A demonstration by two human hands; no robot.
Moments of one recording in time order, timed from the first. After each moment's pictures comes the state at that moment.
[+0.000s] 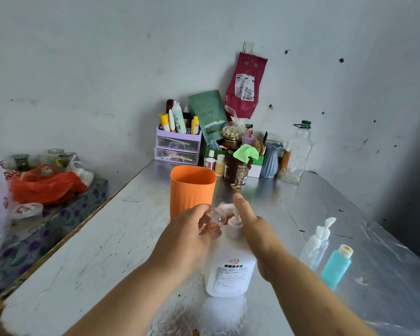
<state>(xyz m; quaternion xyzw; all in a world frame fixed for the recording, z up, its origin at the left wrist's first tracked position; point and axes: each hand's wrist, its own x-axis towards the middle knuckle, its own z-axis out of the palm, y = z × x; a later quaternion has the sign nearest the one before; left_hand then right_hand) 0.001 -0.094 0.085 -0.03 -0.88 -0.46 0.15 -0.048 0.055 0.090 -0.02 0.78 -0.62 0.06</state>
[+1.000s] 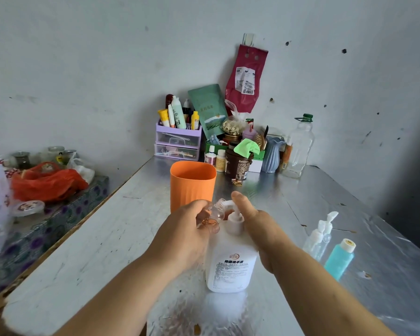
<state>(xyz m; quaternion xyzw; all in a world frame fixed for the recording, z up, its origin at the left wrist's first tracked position) -0.005 -0.099 0.083 -0.01 -0.88 -0.46 0.13 -0.051 0.056 0.092 -0.03 0.75 -0.65 0.10</state>
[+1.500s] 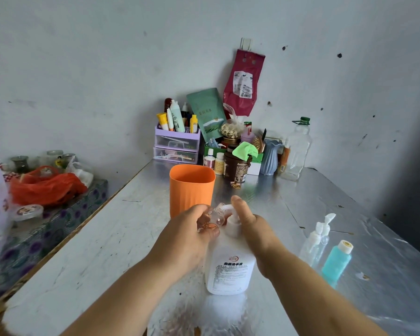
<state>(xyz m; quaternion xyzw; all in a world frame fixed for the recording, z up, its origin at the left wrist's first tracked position) -0.003 -0.096 0.084 -0.02 -0.88 -0.46 0.11 -0.047 0.053 0.090 -0.03 0.76 -0.64 0.07</state>
